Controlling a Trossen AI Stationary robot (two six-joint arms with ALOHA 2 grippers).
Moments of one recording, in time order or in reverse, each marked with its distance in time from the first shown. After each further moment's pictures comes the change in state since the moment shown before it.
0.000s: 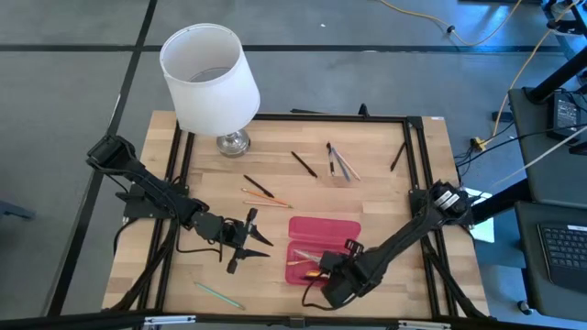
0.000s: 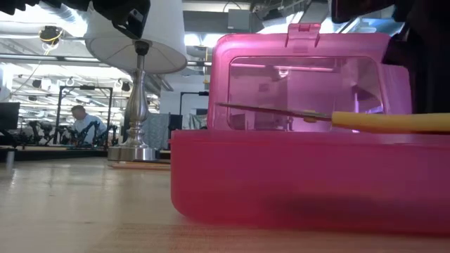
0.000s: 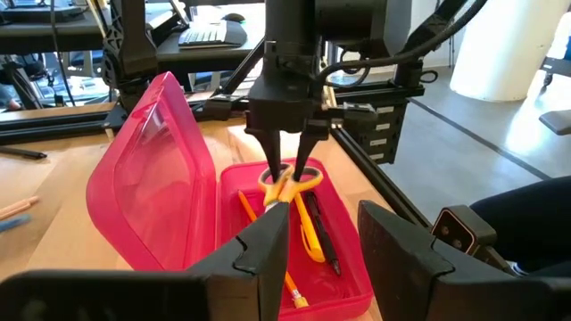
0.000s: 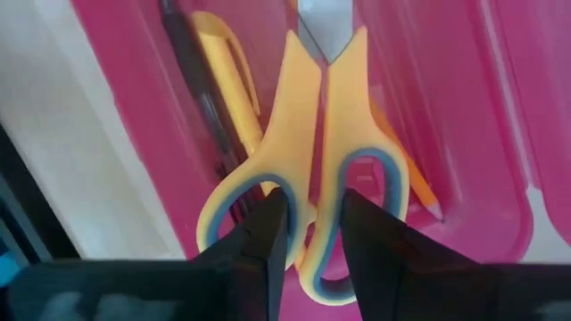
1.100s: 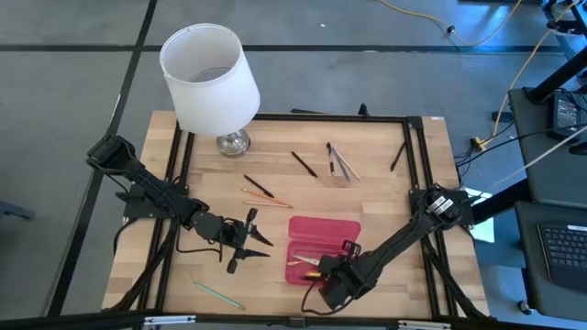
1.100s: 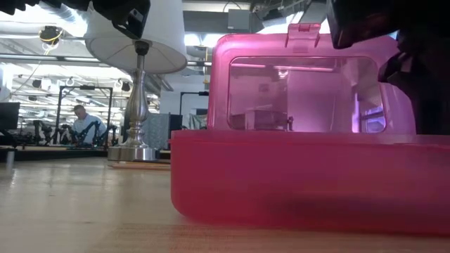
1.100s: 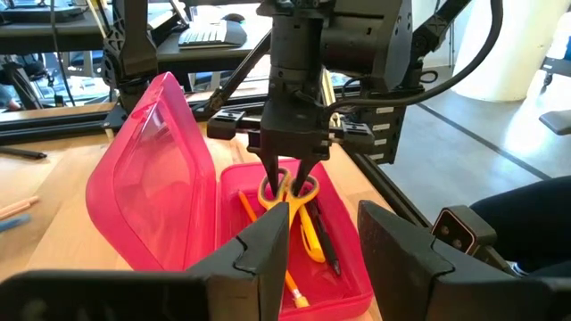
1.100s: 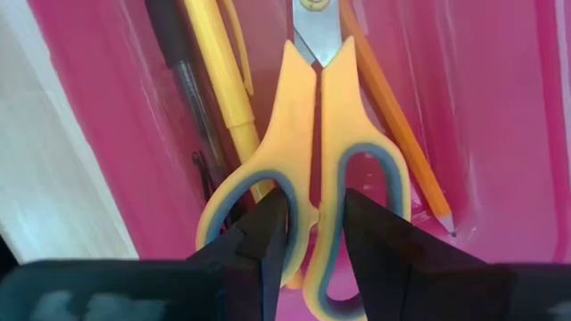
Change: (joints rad) left arm 0.000 0.000 0.000 0.000 0.000 0.000; right arm 0.000 0.061 0.000 0.000 -0.012 -0.075
